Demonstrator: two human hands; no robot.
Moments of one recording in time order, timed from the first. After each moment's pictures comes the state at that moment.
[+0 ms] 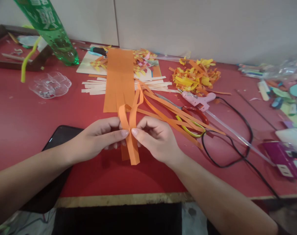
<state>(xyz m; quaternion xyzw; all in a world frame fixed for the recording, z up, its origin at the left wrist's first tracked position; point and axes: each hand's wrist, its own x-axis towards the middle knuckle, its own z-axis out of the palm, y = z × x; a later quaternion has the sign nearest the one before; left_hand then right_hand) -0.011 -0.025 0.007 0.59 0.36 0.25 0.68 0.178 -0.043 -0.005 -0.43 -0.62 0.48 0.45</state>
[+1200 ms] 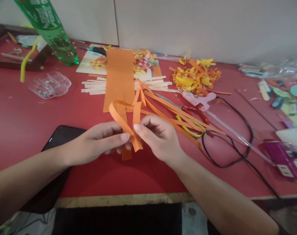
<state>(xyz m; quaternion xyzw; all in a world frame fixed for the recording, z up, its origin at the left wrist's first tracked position) -0.013 -0.028 0.010 0.57 0.33 0.21 0.72 0.178 -0.045 -0.010 -0.42 -0.55 0.52 0.49</state>
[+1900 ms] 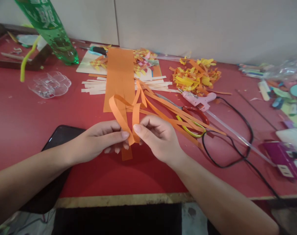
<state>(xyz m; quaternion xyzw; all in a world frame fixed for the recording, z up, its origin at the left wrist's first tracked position) -0.011 -0.026 0.010 0.55 0.35 0.21 0.73 0.178 -0.045 -0.008 -0.42 -0.57 0.52 0.47</state>
